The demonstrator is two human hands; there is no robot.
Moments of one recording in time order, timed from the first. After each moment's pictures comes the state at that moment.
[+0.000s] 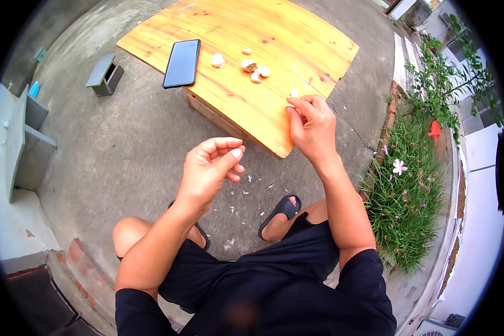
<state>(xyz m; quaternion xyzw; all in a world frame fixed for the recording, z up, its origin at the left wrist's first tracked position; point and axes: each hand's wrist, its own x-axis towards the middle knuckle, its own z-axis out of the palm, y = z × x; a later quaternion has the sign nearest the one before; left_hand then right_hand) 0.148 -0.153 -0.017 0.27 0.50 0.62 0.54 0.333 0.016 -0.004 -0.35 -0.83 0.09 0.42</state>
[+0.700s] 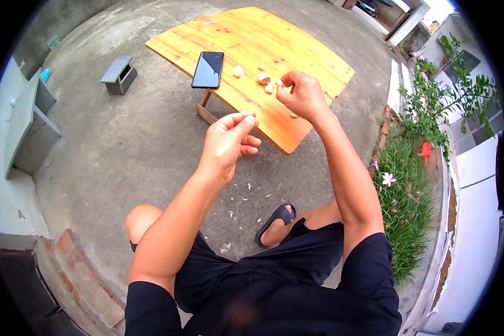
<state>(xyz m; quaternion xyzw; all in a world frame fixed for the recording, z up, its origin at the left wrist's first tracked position) 0.144 -0.151 0.017 0.22 0.44 0.68 0.54 0.276 0.052 0.057 -0.33 -0.90 0.07 0.28</state>
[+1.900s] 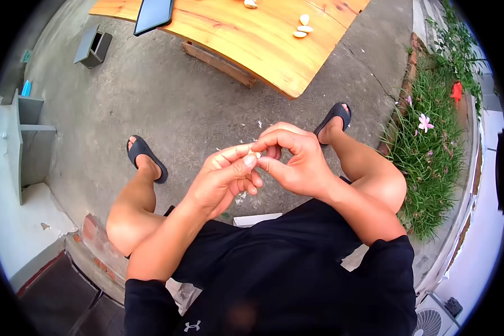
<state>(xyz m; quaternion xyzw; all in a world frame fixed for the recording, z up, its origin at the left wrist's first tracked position) 0.182 -0.215 -0.078 0.10 0.36 0.53 0.76 0.360 -0.111 -0.062 -0.27 -0.74 0.54 0.29</state>
